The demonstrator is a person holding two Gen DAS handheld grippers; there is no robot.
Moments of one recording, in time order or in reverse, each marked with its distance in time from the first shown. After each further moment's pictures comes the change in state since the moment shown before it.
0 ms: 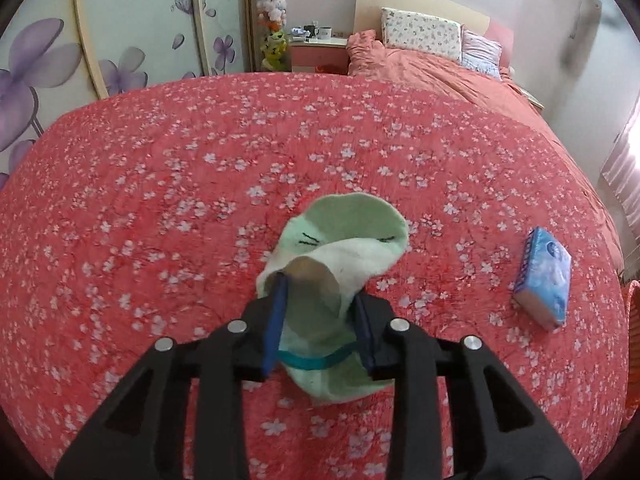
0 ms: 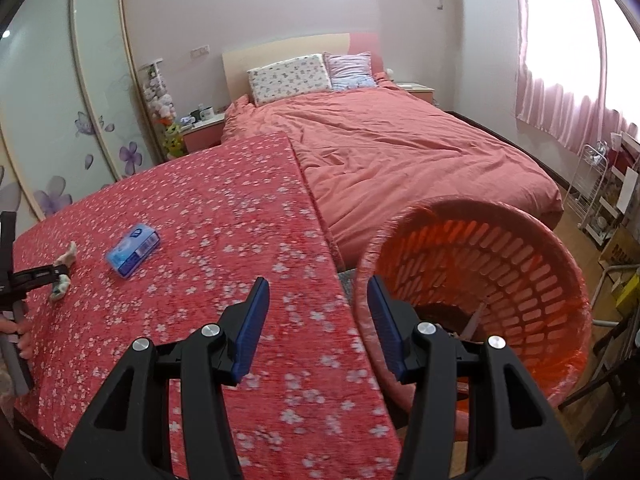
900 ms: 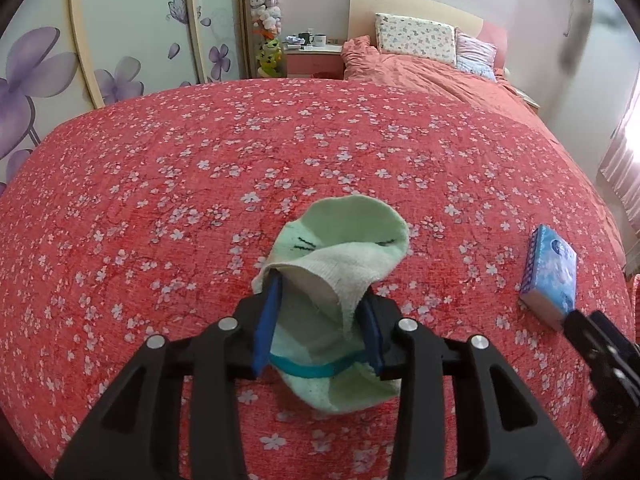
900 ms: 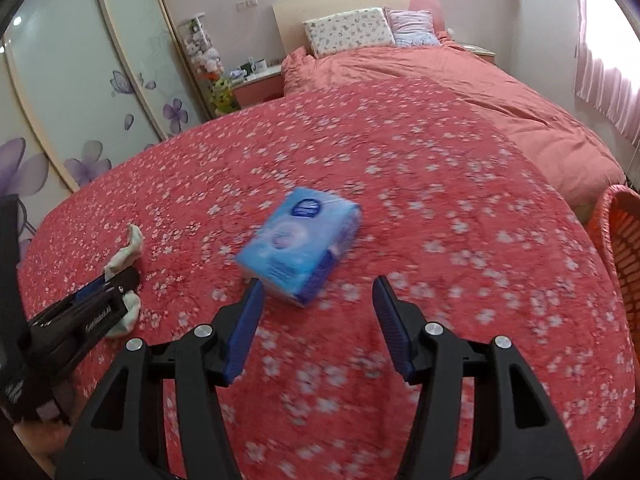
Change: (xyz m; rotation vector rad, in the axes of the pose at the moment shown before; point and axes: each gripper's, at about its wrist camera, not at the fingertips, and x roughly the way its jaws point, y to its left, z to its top) left arm 0.006 0.000 -0.004 0.019 -0.033 -0.013; right arm 0.091 0.183 0.003 -0.041 0.173 0.135
